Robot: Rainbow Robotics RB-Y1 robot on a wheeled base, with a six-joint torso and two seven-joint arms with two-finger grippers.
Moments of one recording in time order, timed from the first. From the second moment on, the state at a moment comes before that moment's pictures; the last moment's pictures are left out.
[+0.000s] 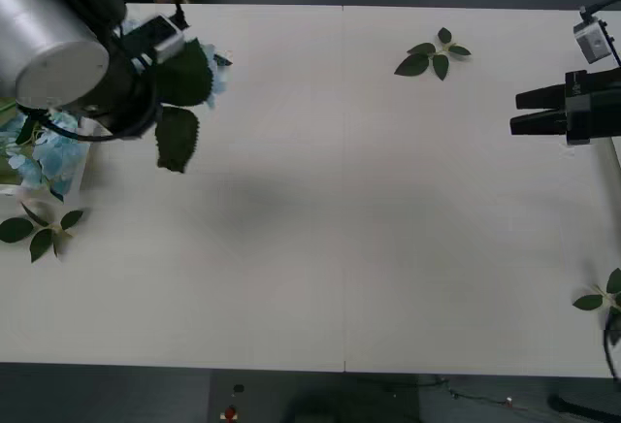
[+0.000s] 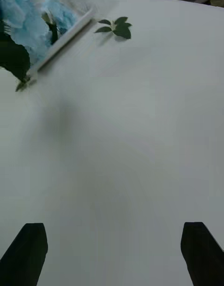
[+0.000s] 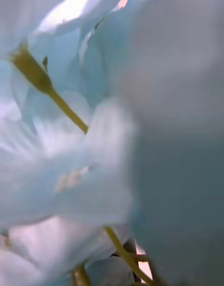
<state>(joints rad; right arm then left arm) -0.70 -0.71 -0.25 -0.89 -1.58 1.63 2.71 -0.83 0.93 -0.49 -1.95 0.71 1.71 -1.48</state>
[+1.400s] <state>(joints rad) -0.62 -0.46 -0.08 -1.21 -1.70 1.76 2.71 -0.84 1.16 -0.55 -1.00 0.52 1.05 -2.07</state>
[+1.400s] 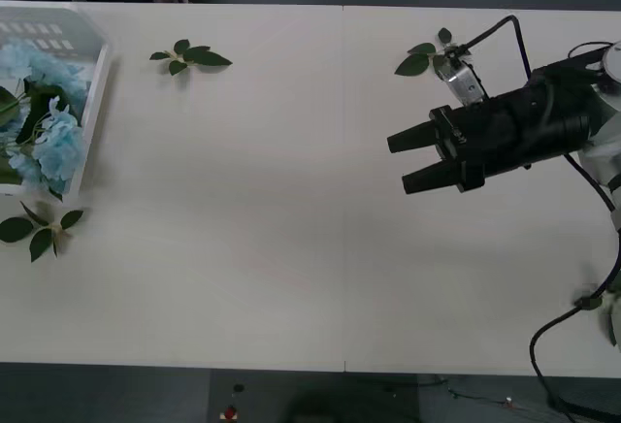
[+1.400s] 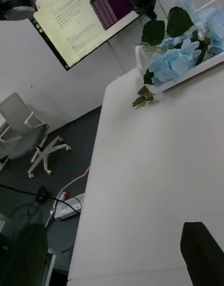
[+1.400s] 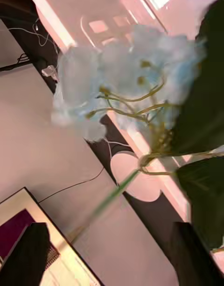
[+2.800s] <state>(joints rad) -0.36 -0.45 0.12 -1.60 -1.71 1.48 2.71 -0.55 0.53 0.12 -1.40 1.23 1.27 -2.27</state>
